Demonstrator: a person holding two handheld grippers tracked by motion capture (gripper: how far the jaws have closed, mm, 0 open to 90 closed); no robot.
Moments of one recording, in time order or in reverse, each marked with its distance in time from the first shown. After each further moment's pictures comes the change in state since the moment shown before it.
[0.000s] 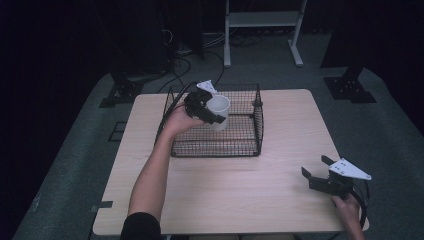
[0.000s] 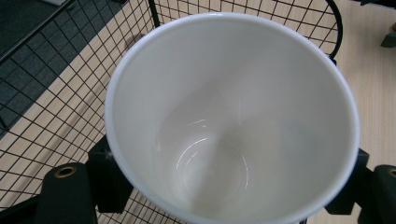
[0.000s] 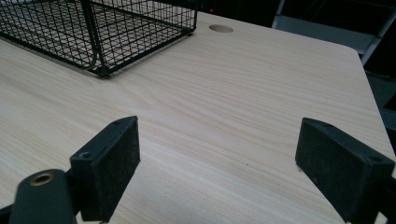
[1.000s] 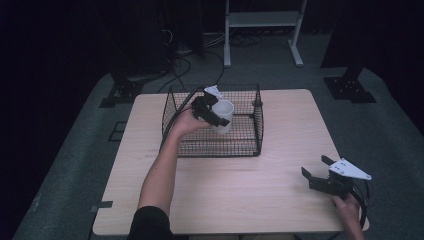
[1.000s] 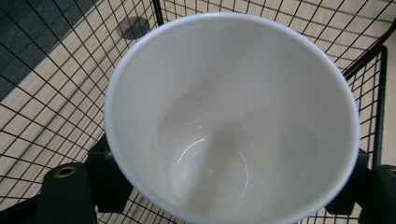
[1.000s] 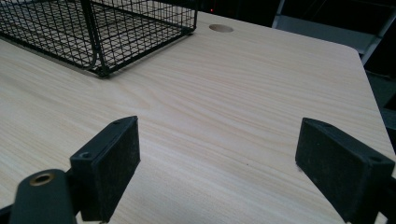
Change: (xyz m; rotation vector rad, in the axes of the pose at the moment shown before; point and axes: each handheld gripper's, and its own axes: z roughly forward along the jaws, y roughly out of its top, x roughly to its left) left arm 0.011 -0.010 0.041 0.033 -0.024 -0.019; right arm 0.000 0.000 0.000 0.001 0.000 0.000
